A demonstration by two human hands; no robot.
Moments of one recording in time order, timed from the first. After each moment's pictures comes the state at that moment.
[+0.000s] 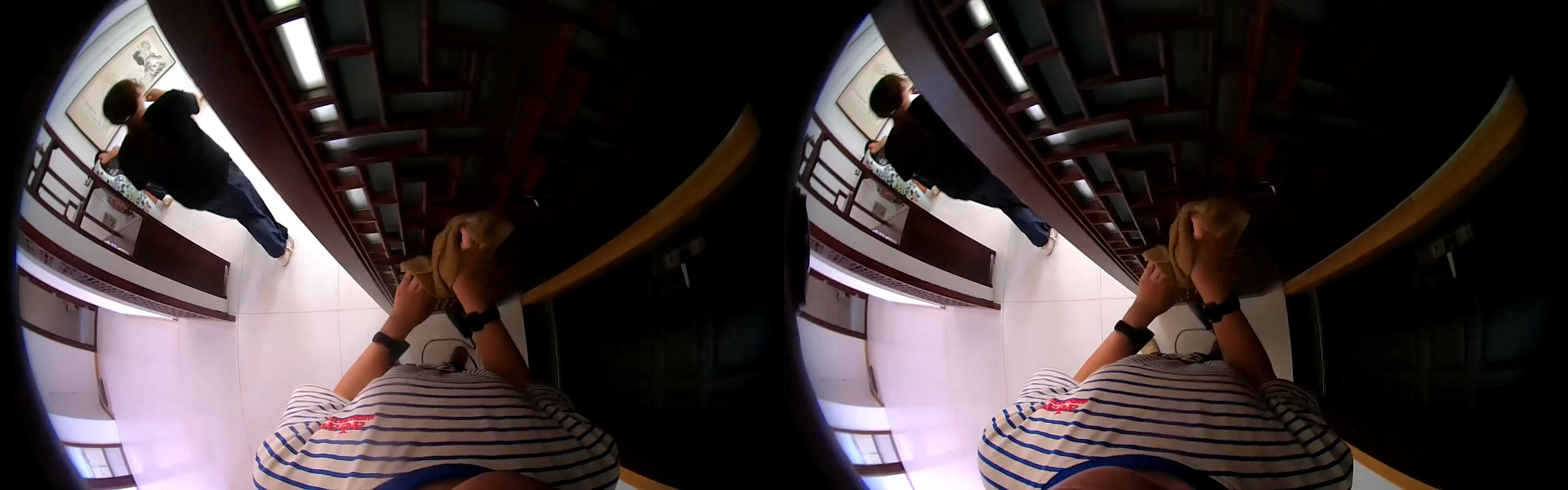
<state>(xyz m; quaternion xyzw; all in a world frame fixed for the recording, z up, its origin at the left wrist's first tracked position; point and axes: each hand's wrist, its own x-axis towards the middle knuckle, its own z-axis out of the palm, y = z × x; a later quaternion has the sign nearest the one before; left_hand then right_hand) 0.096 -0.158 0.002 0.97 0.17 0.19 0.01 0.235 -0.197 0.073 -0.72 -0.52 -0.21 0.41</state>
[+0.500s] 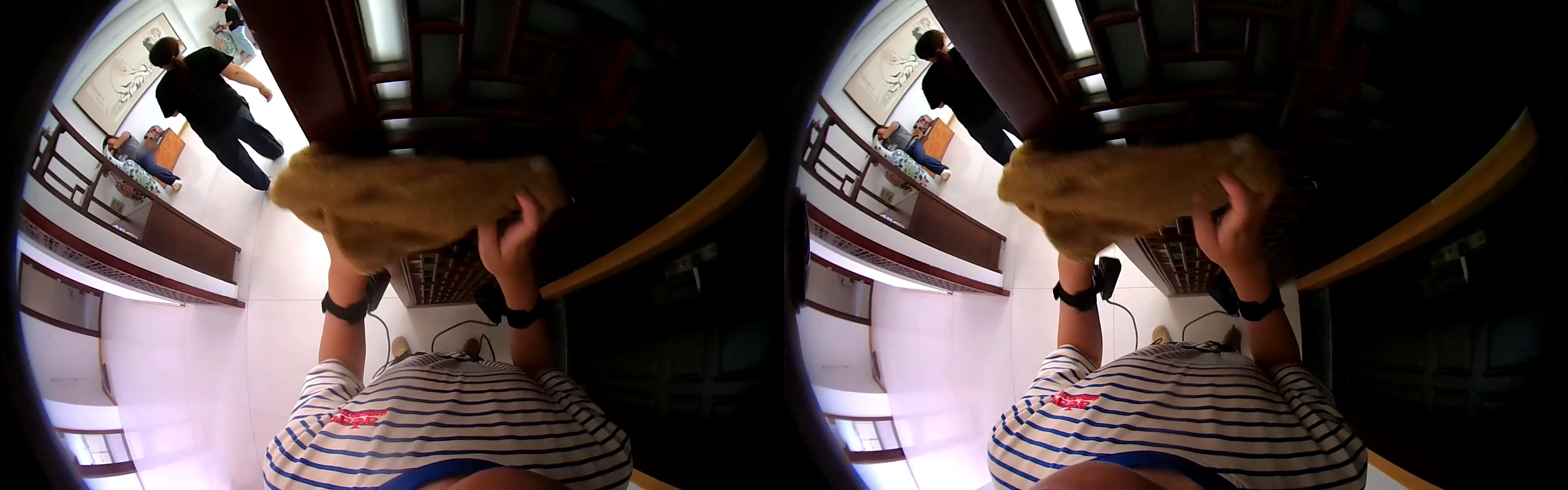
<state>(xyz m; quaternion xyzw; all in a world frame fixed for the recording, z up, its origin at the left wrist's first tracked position) 0.019 -0.076 0.156 0.81 0.26 0.51 0.15 0.219 -0.189 0.171 -0.48 -0.57 -0.25 0.62</state>
